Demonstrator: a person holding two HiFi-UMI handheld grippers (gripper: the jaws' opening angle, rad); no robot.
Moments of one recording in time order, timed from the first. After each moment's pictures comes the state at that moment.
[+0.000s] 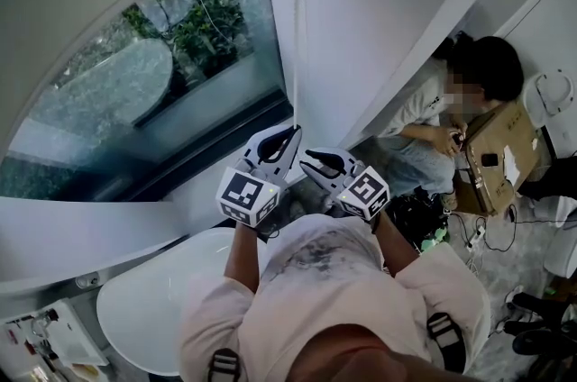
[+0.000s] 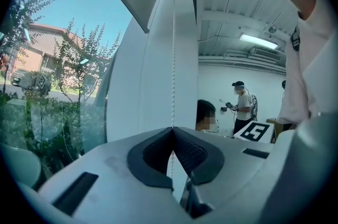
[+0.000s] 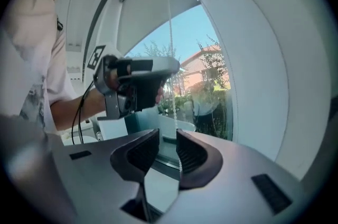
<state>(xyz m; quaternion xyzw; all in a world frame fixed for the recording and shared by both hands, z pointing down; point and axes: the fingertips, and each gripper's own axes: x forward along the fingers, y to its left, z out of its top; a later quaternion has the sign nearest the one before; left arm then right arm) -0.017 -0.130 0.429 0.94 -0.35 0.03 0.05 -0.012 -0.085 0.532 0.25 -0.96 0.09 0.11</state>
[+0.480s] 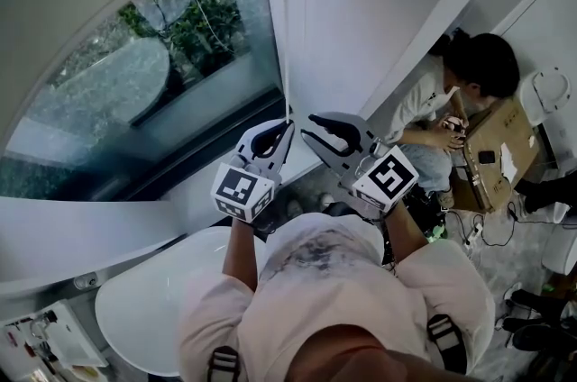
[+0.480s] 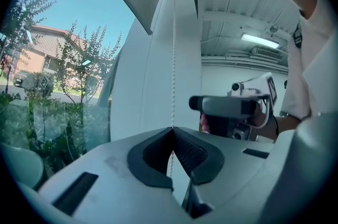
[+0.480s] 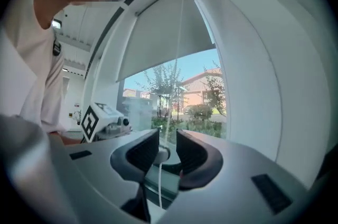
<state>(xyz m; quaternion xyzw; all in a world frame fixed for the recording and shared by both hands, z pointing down) -0.025 -0.134 0.430 0.93 -0.36 0.03 0.05 -0.005 -0.110 0.386 0.27 -0.96 -0.01 0.04</state>
